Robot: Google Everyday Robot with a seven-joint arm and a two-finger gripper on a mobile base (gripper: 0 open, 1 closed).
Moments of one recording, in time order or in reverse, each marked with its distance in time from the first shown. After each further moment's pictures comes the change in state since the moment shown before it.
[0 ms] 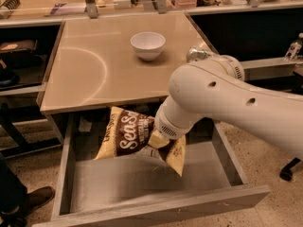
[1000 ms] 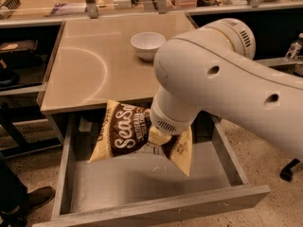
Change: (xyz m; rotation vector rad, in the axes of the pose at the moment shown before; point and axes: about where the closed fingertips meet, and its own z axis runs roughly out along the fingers) arm -0.013 0.022 -0.075 0.078 0.091 -0.077
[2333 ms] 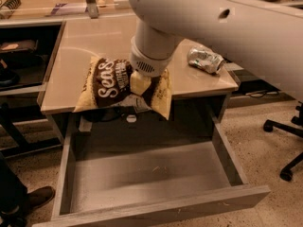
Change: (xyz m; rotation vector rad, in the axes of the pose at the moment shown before) arm -0.087 -0.092 -0.027 0.071 -0.065 -0.058
